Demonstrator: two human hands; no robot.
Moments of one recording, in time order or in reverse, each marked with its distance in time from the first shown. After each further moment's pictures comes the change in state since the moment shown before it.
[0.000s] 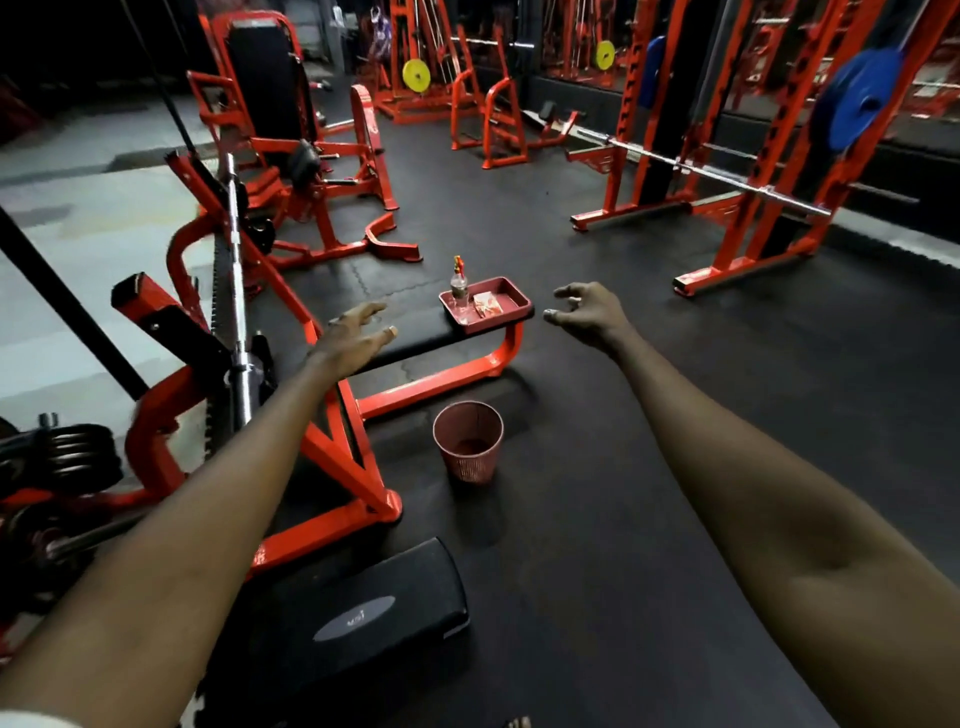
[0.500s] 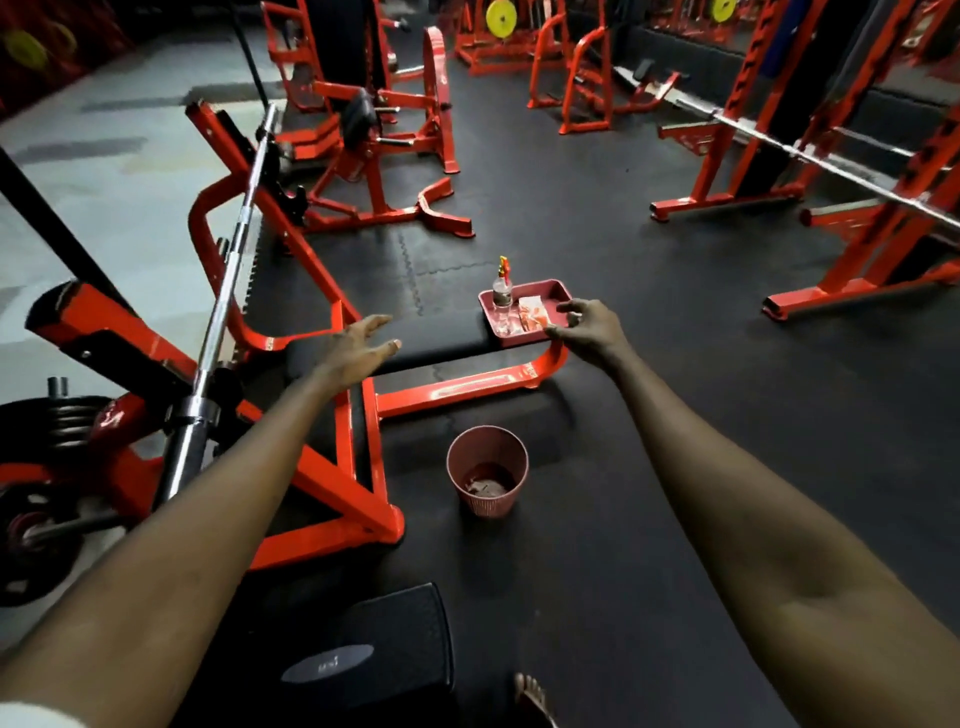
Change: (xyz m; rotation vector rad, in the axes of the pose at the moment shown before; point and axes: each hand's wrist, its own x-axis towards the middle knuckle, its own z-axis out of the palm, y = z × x) left_hand 0.243 -0.070 0.059 0.001 0.022 -0.189; right_hand 0.285 0.061 0.108 0.101 -0.210 -0.035
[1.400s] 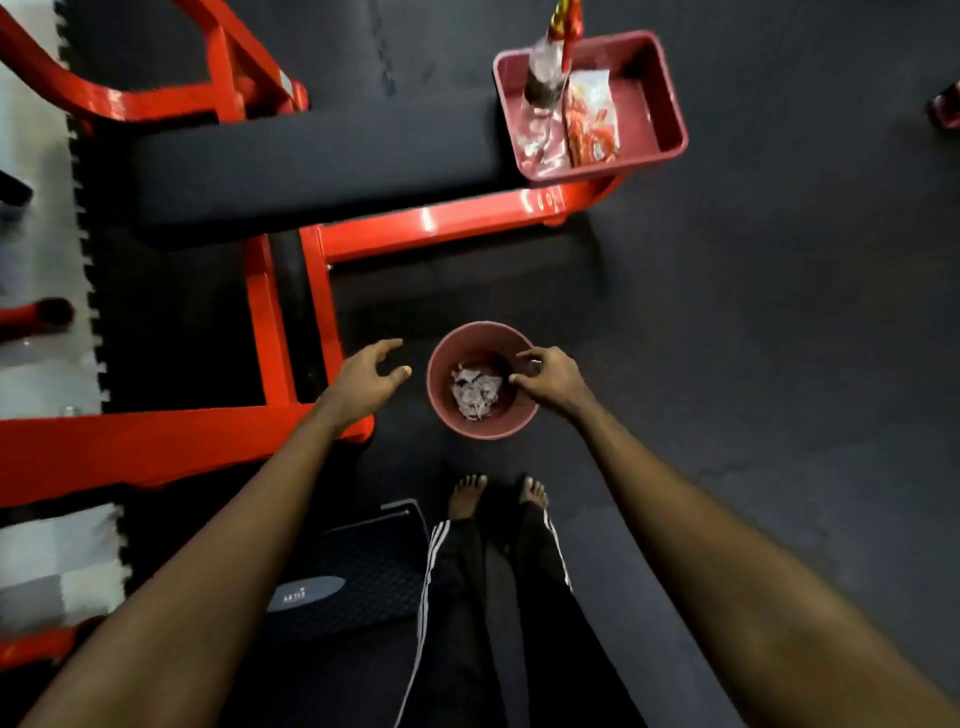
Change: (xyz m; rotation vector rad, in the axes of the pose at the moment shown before) left_hand 0.282 -0.241 0.278 -0.147 -0.451 -0.460; right_hand 0.251 0.248 0.329 -0.174 -0.600 0.437
